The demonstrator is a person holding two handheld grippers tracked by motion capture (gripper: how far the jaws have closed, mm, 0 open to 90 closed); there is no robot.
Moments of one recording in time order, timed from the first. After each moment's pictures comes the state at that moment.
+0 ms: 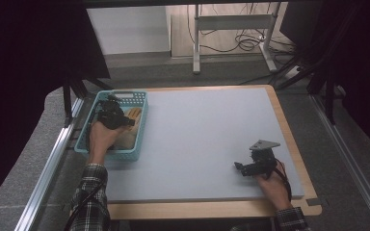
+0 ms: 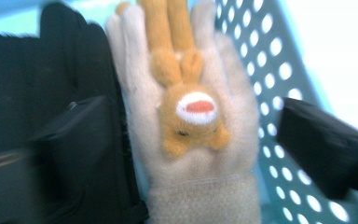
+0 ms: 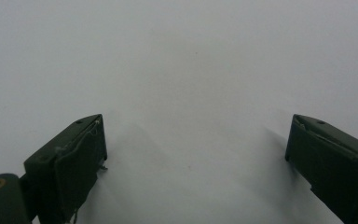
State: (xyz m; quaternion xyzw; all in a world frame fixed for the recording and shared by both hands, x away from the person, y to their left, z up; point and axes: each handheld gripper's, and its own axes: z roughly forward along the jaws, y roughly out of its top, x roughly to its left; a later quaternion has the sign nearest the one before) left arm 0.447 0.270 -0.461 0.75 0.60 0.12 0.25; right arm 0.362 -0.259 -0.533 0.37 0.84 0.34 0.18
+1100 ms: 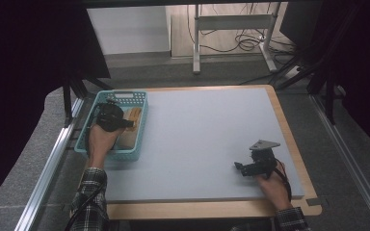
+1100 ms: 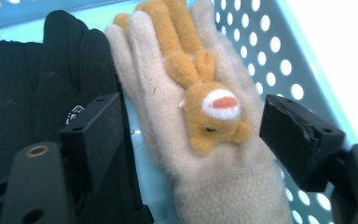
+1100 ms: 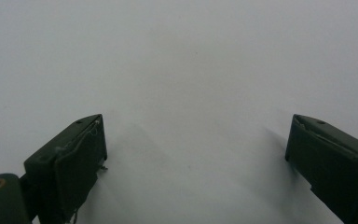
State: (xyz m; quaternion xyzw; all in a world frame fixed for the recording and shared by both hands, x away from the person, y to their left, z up) left arm 0.441 0.273 -0.471 0.75 0.59 0.14 0.27; right arm 0.362 -0.259 -0.533 0.37 0.84 0.34 0.18
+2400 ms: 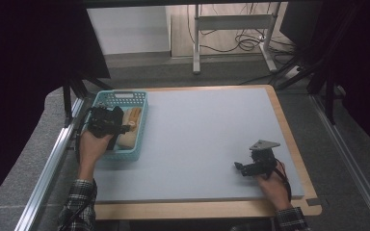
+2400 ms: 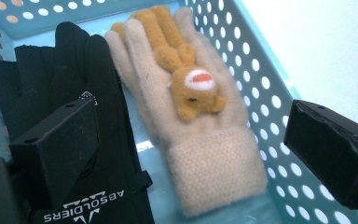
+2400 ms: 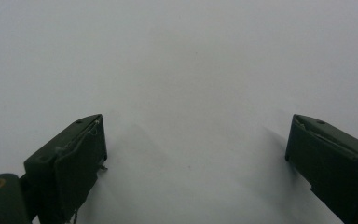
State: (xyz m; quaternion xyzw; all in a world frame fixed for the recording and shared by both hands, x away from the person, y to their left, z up) left arm 0.402 0.282 -0.456 0.75 0.56 0.16 0.31; right arm 0.362 -0.259 -0.533 0.38 0.84 0.34 0.18
